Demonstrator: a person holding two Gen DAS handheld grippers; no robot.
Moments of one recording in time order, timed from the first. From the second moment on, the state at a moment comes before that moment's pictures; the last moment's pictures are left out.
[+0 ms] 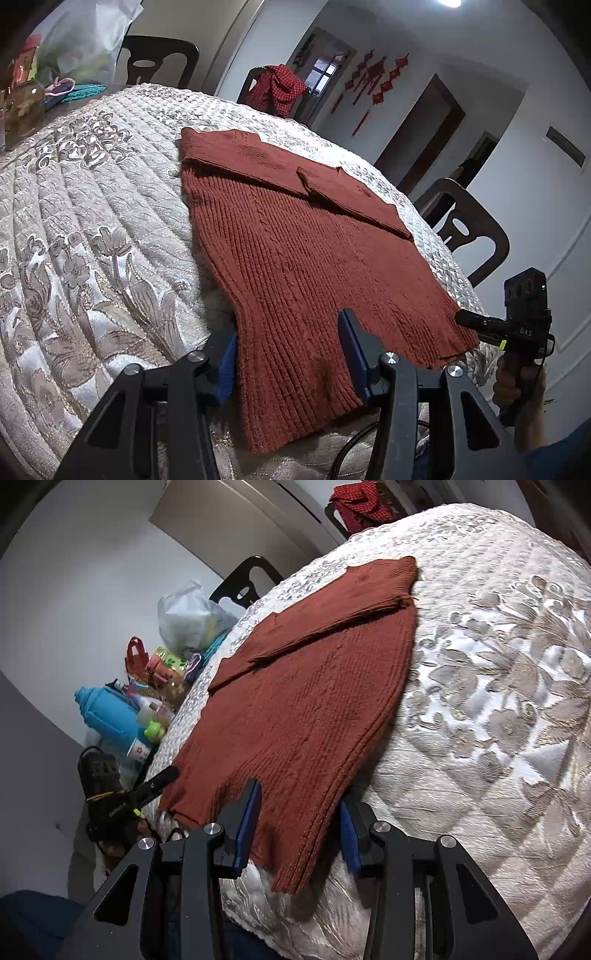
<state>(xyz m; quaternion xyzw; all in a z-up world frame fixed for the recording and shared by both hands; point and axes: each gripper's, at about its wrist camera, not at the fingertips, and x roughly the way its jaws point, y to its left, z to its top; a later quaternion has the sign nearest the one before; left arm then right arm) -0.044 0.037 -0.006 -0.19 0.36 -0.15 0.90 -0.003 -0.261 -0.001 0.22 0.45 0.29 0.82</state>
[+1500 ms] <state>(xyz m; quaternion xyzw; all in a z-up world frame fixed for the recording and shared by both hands) -0.021 0.083 0.080 -0.24 0.21 -0.19 0.93 0.011 -0.289 0.083 0.26 0.29 0.35 0.85</state>
